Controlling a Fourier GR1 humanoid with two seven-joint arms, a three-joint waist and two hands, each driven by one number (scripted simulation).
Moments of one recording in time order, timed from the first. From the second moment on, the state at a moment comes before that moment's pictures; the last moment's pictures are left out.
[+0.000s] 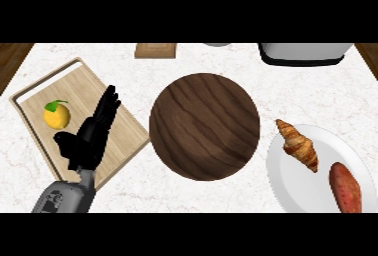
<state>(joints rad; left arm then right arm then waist) -0.17 0.20 -0.18 -1.51 0.11 0.21 0.06 0.46 -0.53 -0.34 -1.91 -0.28 0.25 0.19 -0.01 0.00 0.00</state>
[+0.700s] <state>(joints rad) -0.15 0.16 -0.14 -1.53 0.05 0.17 0.07 0.39 -0.35 -0.39 -1.82 -0.23 0.37 0.21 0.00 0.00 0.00</state>
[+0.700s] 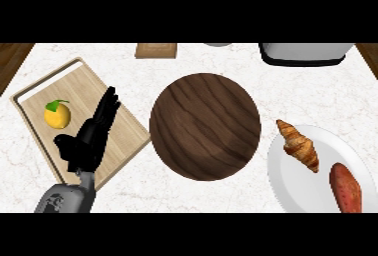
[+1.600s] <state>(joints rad) -0.13 0.12 -0.11 -1.55 0.01 0.12 0.09 0.27 -0.27 -0.35 -1.60 0.12 0.32 0.08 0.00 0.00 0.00</state>
